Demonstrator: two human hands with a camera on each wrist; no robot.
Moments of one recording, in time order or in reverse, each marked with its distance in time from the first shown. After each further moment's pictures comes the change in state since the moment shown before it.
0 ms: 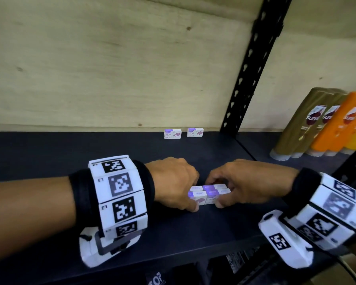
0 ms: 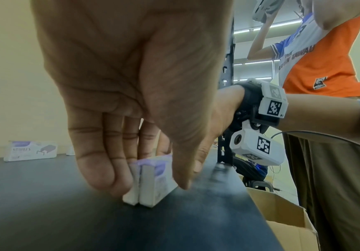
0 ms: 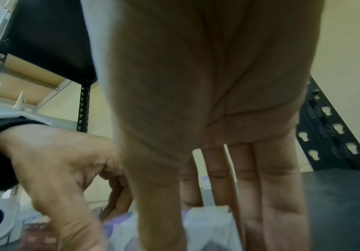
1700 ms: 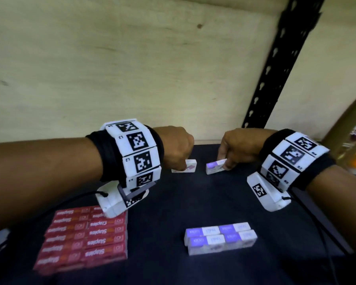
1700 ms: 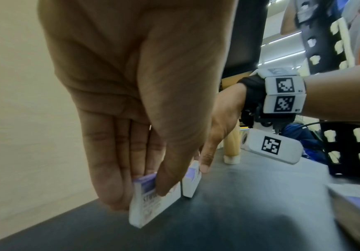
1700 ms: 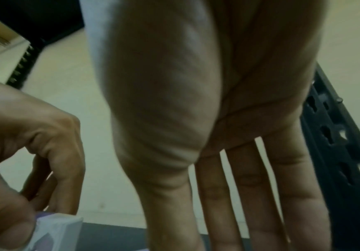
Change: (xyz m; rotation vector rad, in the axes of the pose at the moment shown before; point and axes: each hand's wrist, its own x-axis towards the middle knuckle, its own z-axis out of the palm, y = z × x) left_hand 0.099 -0.079 -0.056 0.202 0.060 -0.072; right_hand 0.122 0.052 -0.071 -0.081 0.050 0.174
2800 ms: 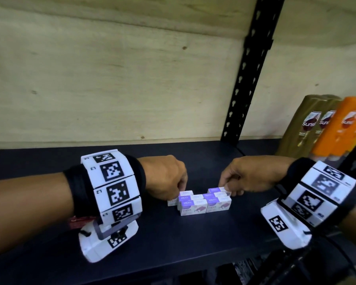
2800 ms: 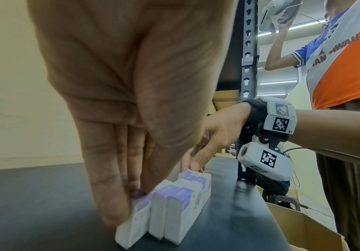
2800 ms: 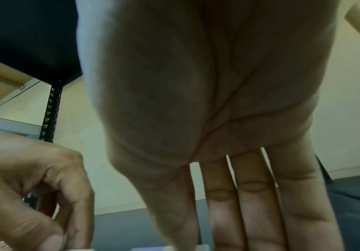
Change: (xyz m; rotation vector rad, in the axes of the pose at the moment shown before) left_hand -0.109 0.060 0.016 -0.247 -0.087 0.035; right_hand -0.117 -0.006 0.051 0.257 -0.149 -0.131
